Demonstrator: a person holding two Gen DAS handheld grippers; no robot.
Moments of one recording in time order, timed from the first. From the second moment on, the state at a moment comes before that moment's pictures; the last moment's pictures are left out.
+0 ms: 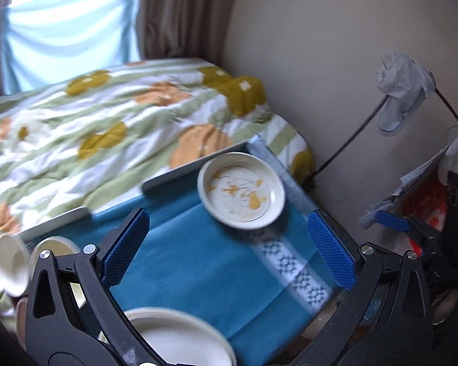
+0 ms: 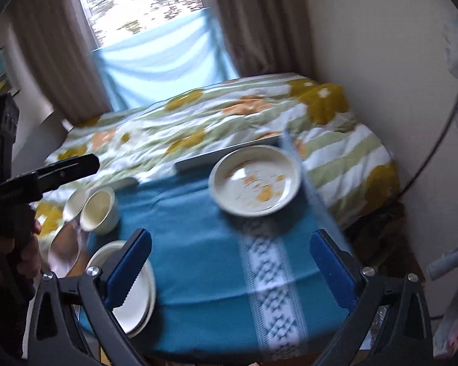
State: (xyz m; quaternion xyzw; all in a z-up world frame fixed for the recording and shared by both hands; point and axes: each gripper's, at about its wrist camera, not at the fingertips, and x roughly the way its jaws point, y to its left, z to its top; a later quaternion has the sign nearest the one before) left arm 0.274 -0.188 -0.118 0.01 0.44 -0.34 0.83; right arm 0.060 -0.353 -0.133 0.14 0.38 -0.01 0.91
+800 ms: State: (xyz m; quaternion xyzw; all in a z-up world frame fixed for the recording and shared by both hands) left arm 0.427 -0.297 -0.311 0.05 0.59 -0.31 0.74; right arm 0.194 -0.452 -0.295 0.35 0.44 -0.05 0.82
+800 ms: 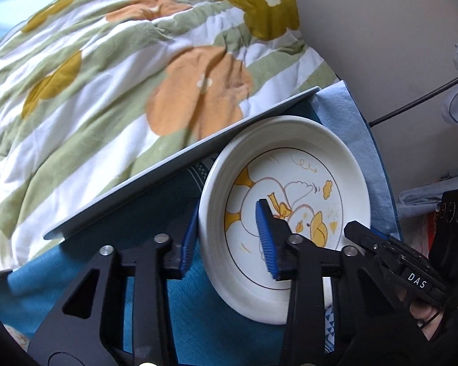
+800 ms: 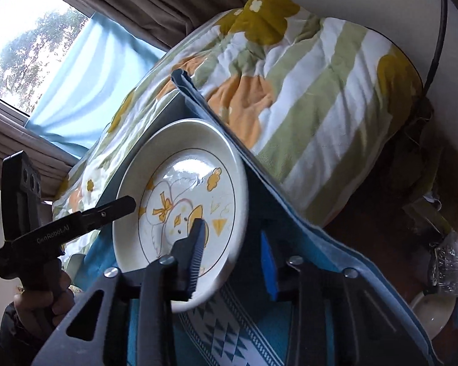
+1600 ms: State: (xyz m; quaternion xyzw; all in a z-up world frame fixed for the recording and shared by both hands) left arm 0.391 -0.265 -0.248 0.05 0.53 -0.27 0.80; right arm 0.197 -0.445 -0.259 0.30 0.43 -0.02 0.85
